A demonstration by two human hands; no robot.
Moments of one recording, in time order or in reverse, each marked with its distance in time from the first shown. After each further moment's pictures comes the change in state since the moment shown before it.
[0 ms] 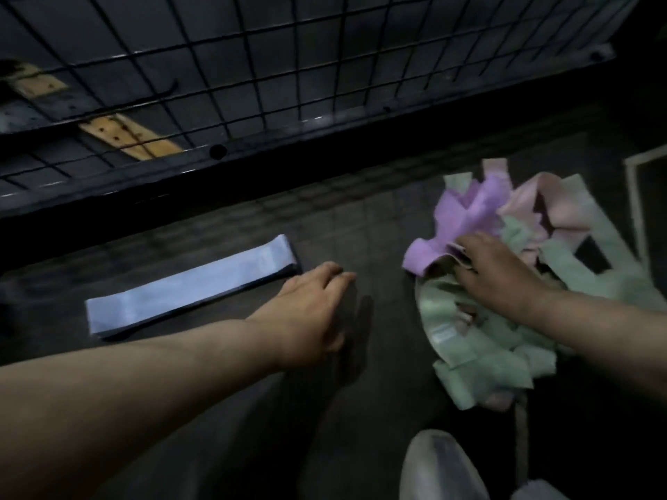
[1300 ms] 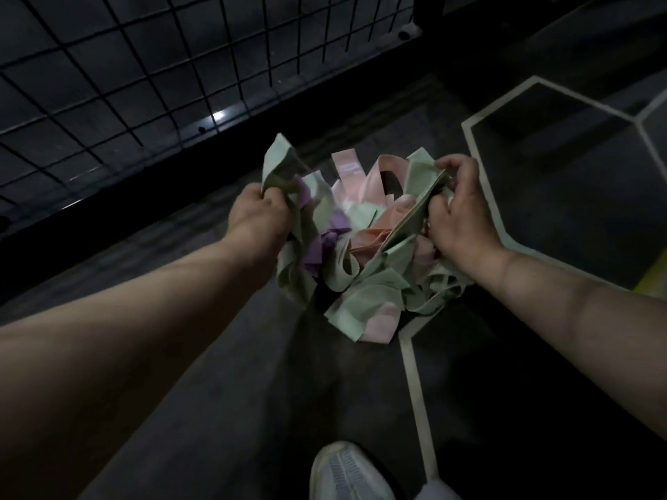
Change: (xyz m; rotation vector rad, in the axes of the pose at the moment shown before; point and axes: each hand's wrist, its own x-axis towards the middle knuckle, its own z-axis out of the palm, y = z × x) left_hand 0.175 0.125 -0.043 -1.045 0.539 -0.443; right_hand -0.033 0.106 -0.070 0.548 0.536 0.460
